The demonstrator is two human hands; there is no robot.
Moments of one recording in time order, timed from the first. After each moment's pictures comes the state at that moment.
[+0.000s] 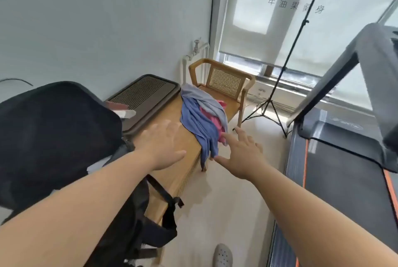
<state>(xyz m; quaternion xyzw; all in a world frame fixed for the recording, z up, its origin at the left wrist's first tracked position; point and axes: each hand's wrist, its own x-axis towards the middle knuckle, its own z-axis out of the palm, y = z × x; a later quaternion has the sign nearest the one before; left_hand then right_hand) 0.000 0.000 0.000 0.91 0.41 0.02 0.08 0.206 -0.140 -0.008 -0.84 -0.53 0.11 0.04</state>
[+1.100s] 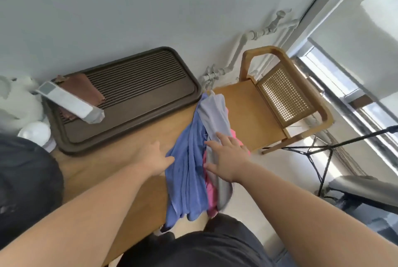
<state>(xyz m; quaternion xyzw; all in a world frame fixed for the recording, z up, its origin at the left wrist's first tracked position) 0.197 0.275 -0.164 0.58 0.72 -0.05 0.38 0.437 0.274 -0.122 -0.60 -0.74 0.22 -0.20</state>
